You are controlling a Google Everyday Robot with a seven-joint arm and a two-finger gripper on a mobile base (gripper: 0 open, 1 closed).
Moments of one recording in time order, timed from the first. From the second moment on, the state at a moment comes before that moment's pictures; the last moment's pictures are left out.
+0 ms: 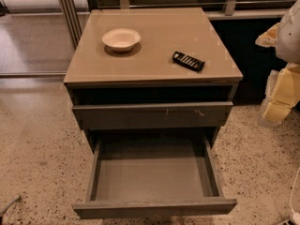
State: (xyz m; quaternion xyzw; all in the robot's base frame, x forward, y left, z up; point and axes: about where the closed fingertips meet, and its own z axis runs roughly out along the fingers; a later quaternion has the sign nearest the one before) arm 0.438 -0.217 0.976 -0.60 0.78 -0.03 0.16
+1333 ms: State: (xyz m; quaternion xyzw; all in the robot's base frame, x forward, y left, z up) arm 0.538 -0.209 0.963 -0.57 0.79 -0.01 0.24
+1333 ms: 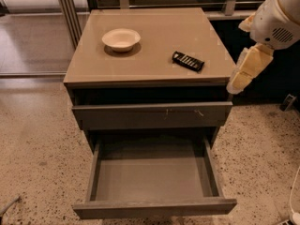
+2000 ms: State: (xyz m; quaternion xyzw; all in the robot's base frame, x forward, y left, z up) arm 0.609 -0.195 0.940 -0.53 0.79 0.01 0.33
